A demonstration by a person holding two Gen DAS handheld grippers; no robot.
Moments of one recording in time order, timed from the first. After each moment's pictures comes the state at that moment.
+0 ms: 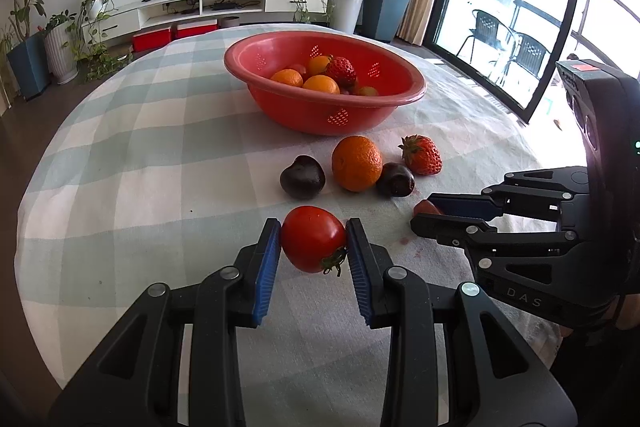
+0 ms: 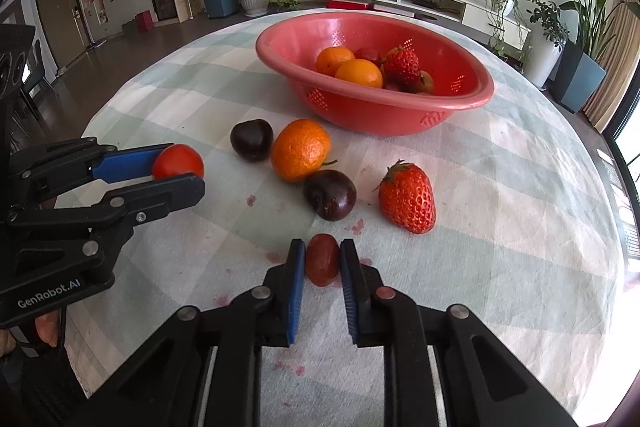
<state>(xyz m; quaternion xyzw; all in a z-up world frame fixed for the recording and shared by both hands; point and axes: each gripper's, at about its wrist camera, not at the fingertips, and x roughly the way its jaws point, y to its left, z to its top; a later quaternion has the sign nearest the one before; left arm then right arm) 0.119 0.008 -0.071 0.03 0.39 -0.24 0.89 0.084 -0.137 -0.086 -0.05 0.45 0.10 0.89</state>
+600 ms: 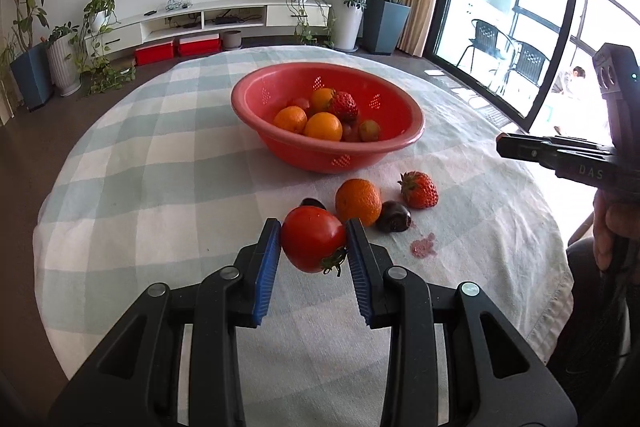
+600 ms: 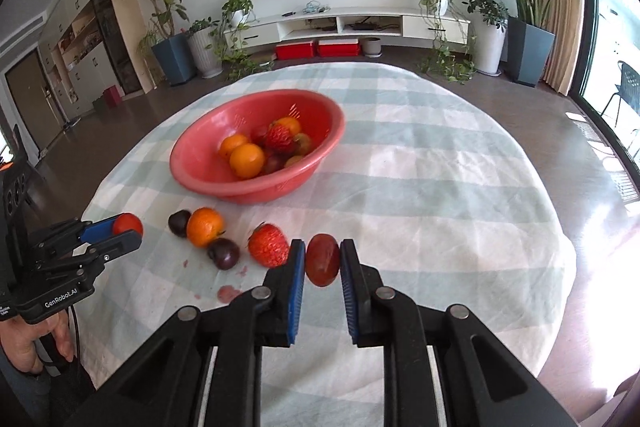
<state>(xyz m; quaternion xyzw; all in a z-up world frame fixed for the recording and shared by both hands) 0.130 0.011 -0.038 0.03 0.37 -0.23 0.90 0.075 -0.246 -0.016 0.05 0.38 0.03 0.92</state>
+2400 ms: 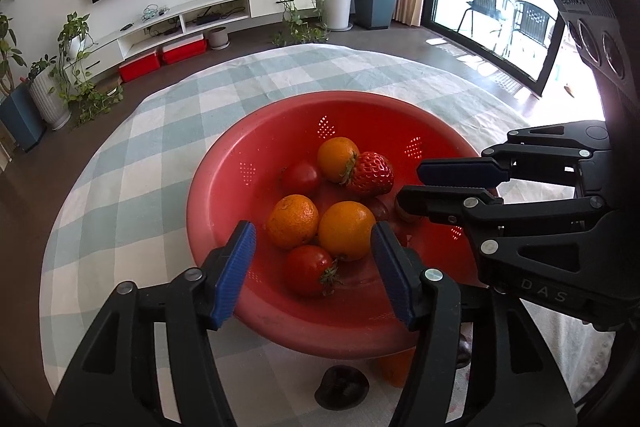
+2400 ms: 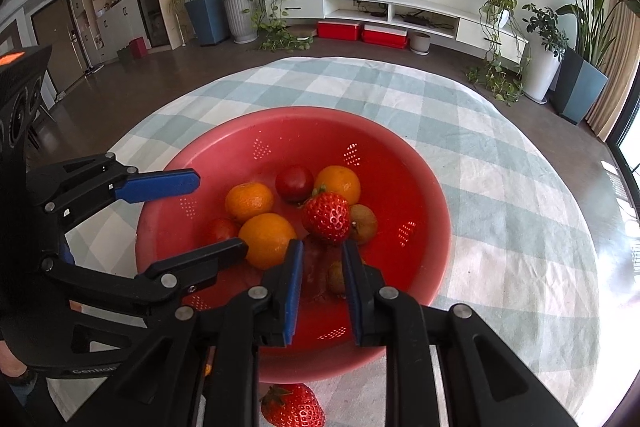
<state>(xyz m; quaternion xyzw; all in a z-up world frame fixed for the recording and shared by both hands) 0.263 -0.058 -0.042 0.11 0.39 -0.24 0.88 0.211 -0.180 -0.043 -0.03 0.42 0.10 0.90</state>
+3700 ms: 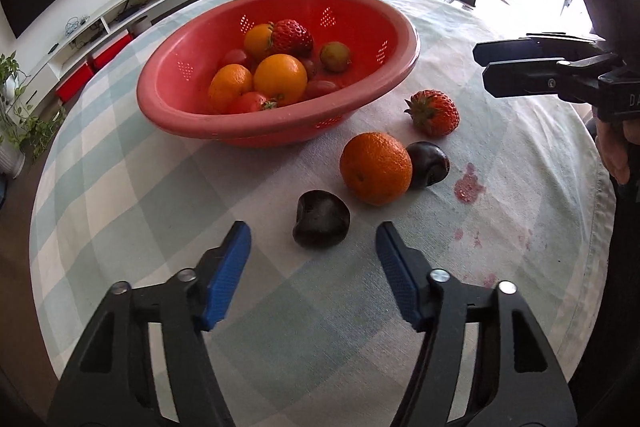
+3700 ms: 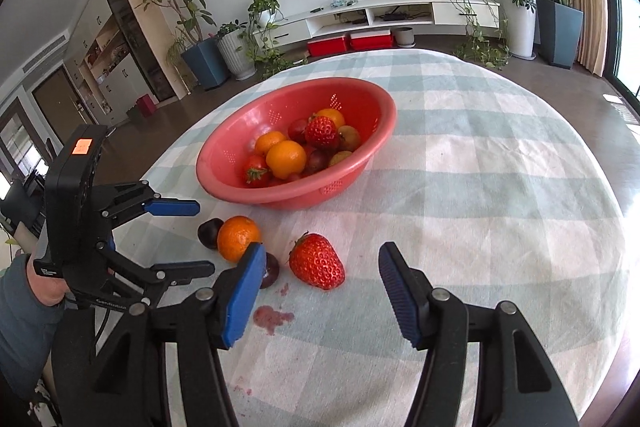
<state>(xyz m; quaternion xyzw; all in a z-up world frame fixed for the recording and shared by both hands) 0.198 -0.023 -0.084 0.22 0.44 -0.35 0.80 0.106 -0.225 -0.051 0.11 0.39 0.11 0.91</state>
